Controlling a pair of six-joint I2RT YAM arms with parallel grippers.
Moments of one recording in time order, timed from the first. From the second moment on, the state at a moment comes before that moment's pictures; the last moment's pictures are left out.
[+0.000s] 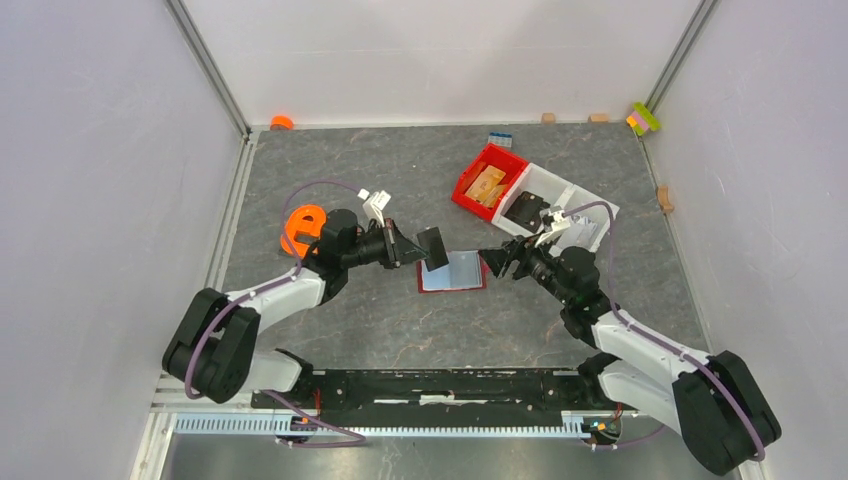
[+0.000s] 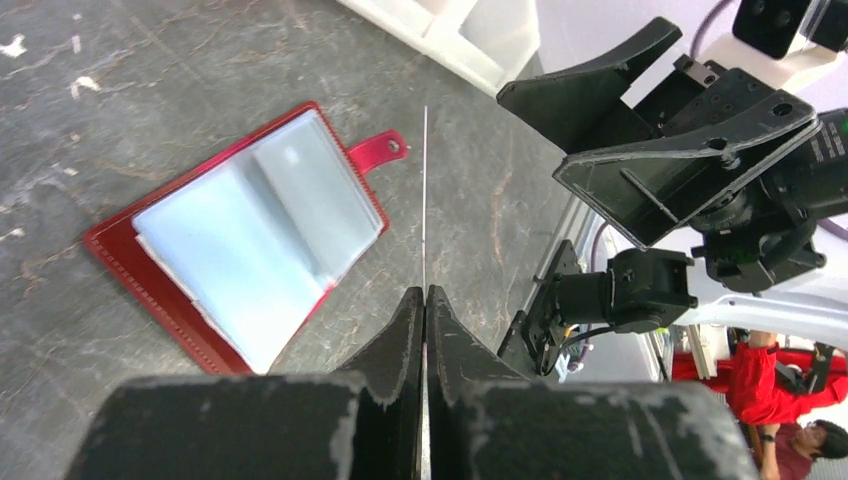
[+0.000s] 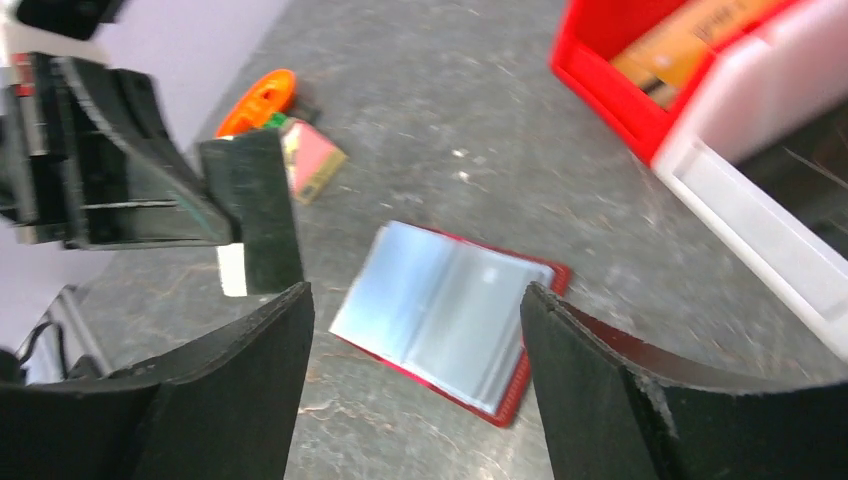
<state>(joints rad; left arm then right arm) -0.46 1.36 0.56 0.44 0.63 -0.71 0.48 1.01 0.26 0.56 -0.15 0.49</state>
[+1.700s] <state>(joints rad) -0.64 1.17 0.52 0.56 0.60 -0.60 0.52 1.18 0.23 1.18 -0.66 0.67</state>
